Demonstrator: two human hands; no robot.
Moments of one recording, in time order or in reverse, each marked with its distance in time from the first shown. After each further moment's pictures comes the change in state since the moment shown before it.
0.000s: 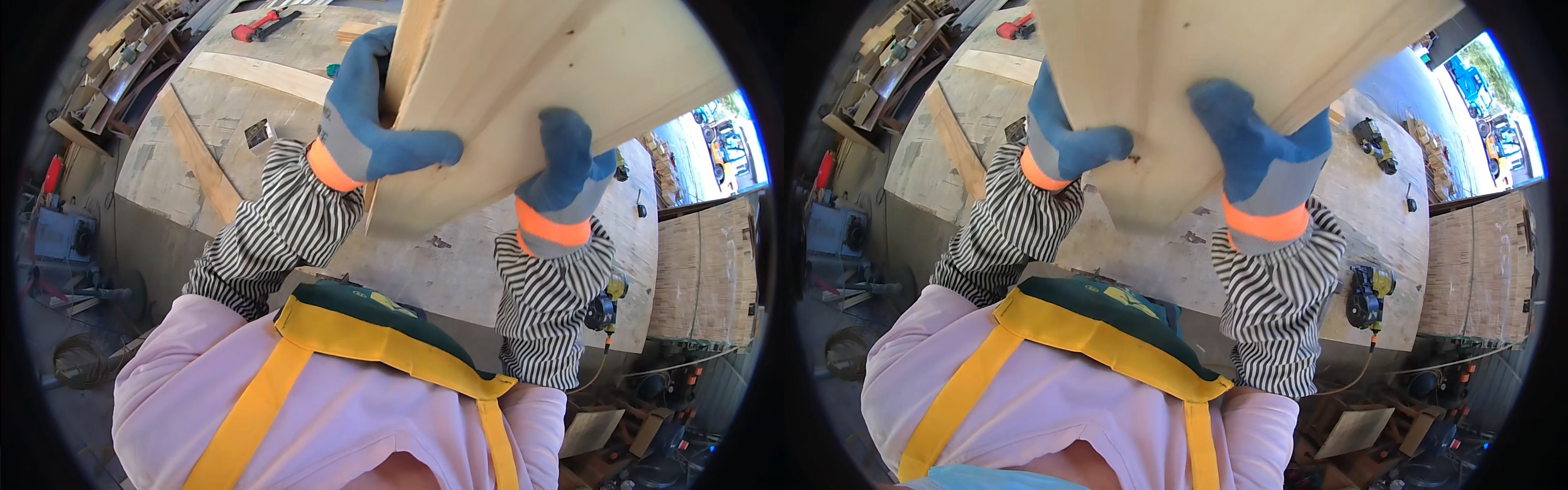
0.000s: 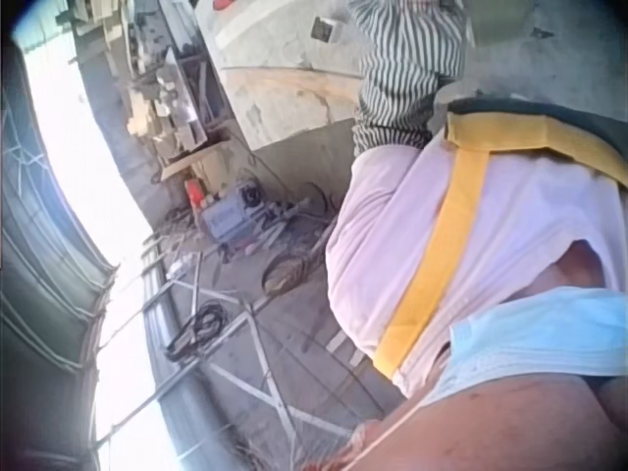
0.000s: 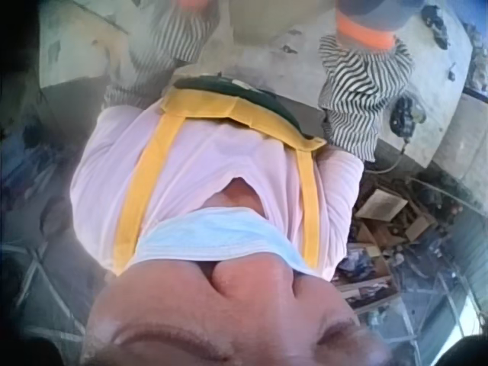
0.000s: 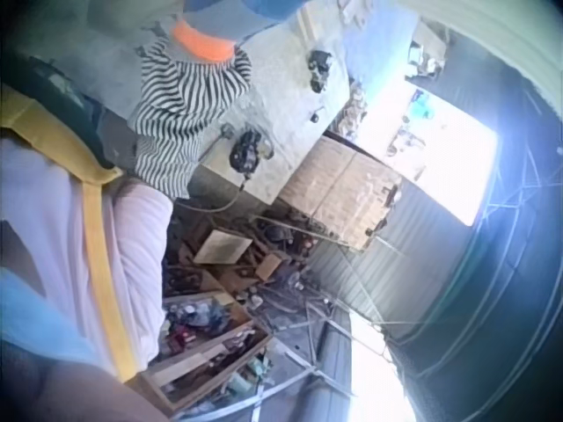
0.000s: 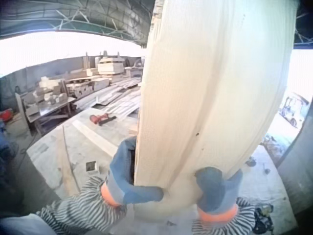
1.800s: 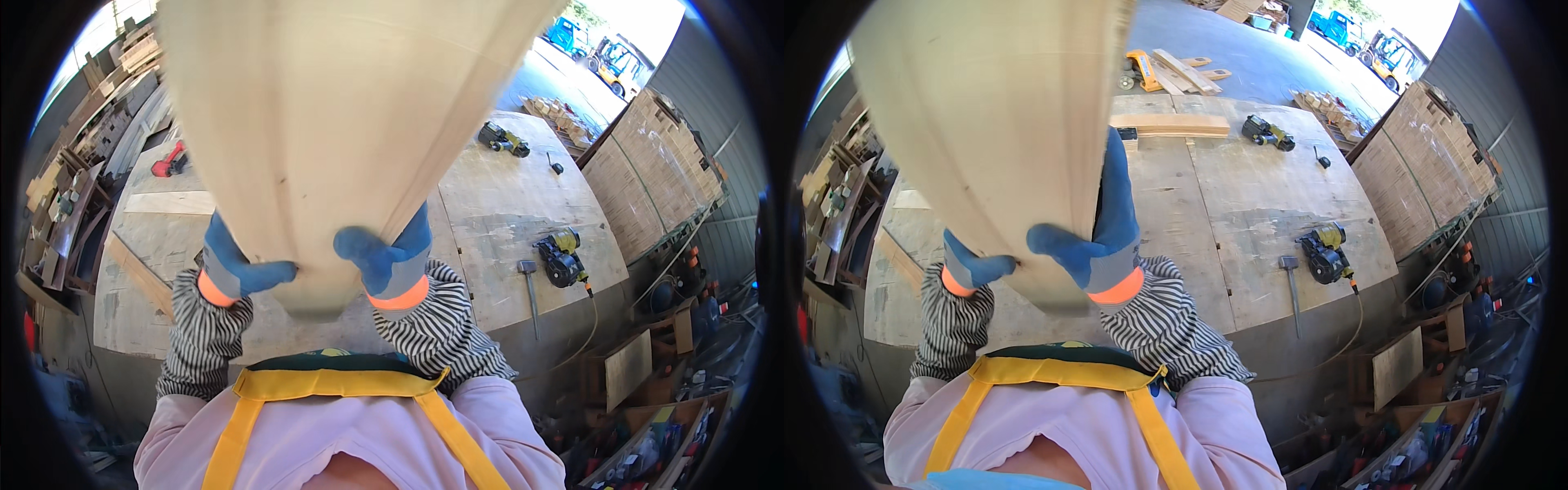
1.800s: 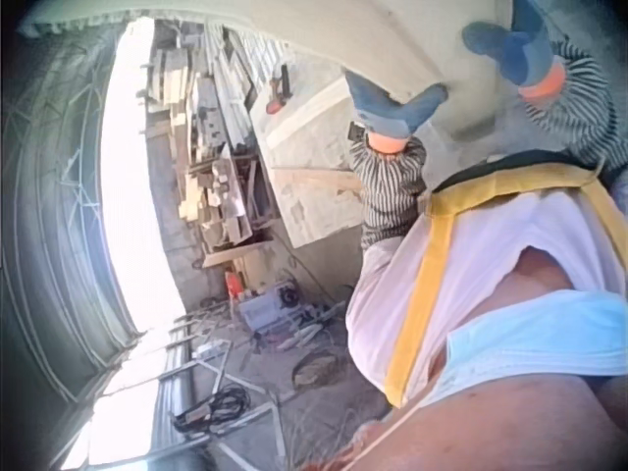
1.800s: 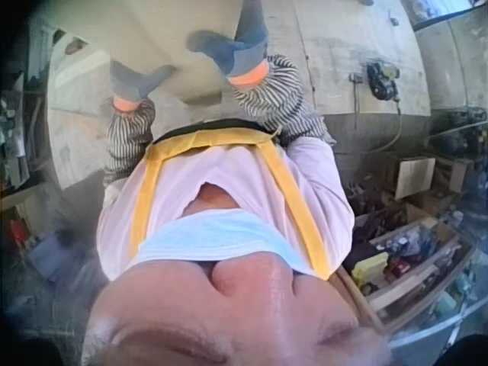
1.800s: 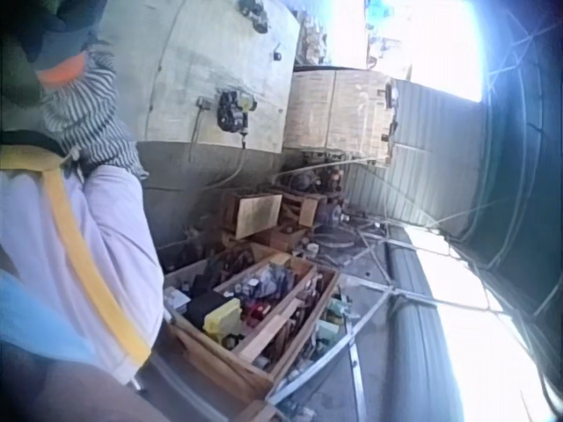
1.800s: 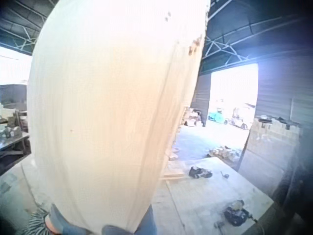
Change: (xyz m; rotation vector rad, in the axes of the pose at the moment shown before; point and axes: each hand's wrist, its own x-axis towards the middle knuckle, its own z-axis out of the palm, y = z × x) left_hand -0.040 0.038 -0.062 0.113 -0.304 -0.168; right_hand -0.055 -0.100 0.039 0.667 0.147 0.287
